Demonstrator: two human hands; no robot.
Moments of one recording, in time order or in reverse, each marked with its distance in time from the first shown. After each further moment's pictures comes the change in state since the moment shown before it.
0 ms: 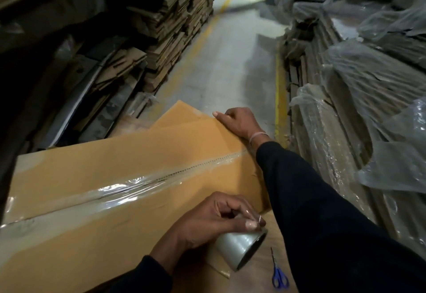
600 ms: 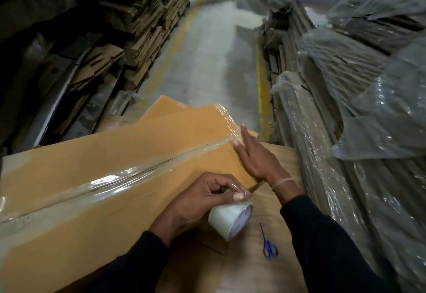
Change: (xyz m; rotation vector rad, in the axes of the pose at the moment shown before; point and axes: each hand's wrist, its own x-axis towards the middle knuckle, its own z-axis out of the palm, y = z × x) left_hand 0.002 -0.005 0.006 -0.061 0.000 -0.038; right_hand -0.178 0.049 -0.008 -0.046 -0.034 0.090
